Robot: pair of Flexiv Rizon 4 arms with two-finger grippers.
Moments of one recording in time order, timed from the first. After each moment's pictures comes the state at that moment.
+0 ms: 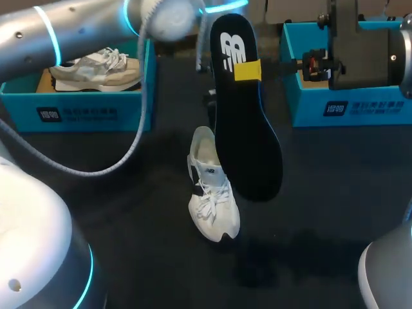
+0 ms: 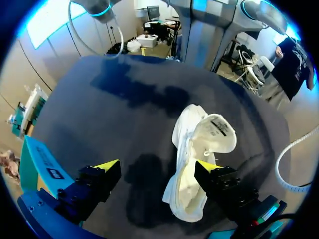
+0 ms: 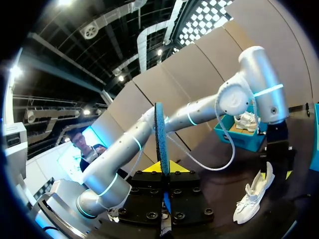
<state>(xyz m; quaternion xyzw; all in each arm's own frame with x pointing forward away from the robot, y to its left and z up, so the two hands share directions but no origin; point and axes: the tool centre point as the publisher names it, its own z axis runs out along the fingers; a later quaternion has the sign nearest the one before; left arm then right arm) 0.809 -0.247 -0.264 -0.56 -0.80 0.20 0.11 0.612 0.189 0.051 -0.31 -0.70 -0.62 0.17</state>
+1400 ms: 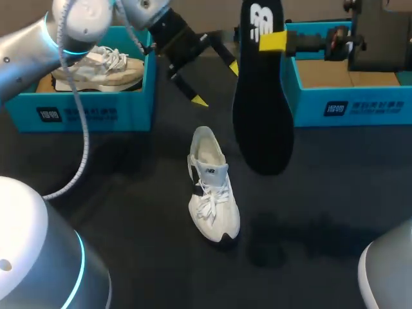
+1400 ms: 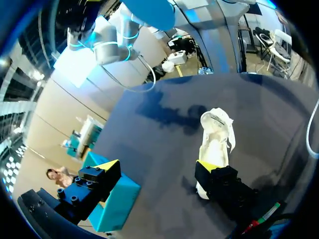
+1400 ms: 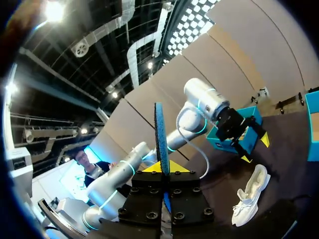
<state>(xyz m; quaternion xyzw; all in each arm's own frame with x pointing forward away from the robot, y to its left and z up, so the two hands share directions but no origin) 0.855 -0.208 -0.182 -0.54 -0.74 0.40 -0.07 0.665 0.149 0.060 -0.37 -0.64 -0.64 0.19</state>
